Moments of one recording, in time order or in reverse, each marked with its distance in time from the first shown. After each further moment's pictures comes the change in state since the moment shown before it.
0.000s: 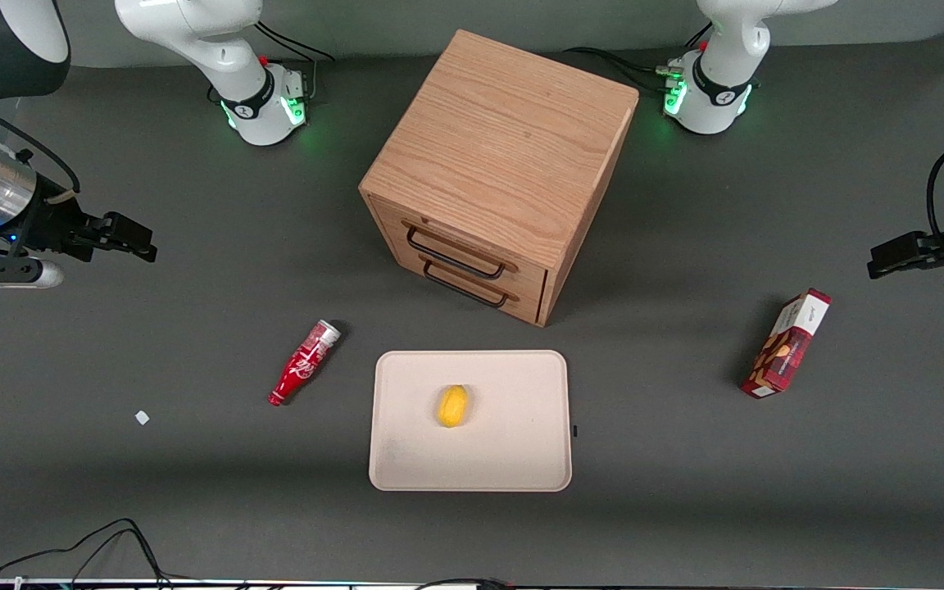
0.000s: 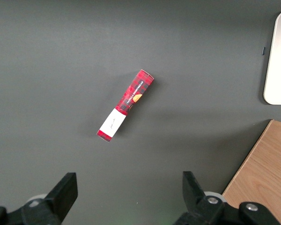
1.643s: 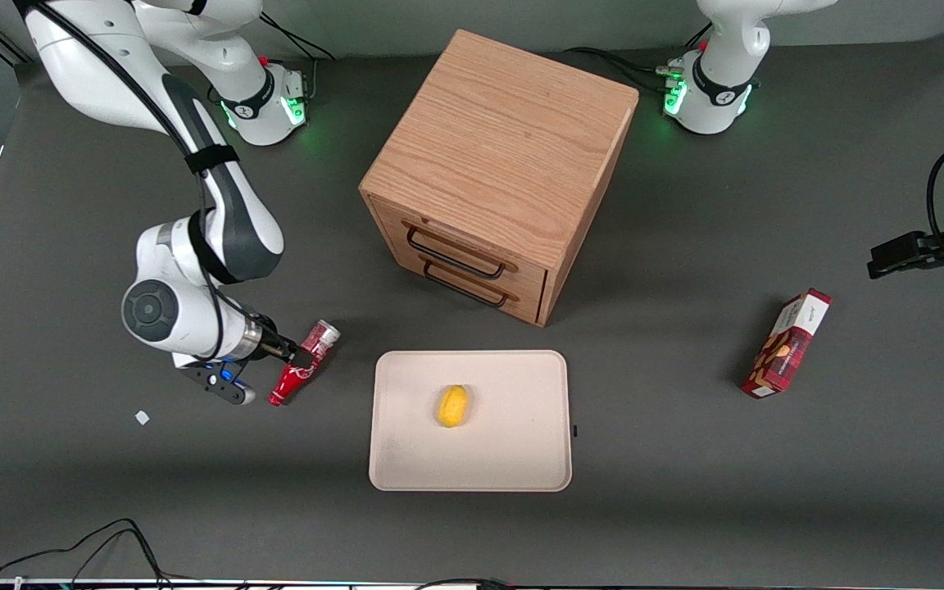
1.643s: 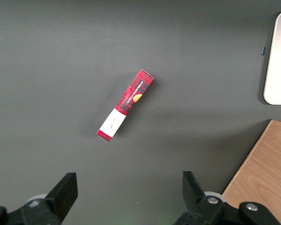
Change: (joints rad) arm 0.110 0.454 0.067 -0.129 0.068 0.523 0.574
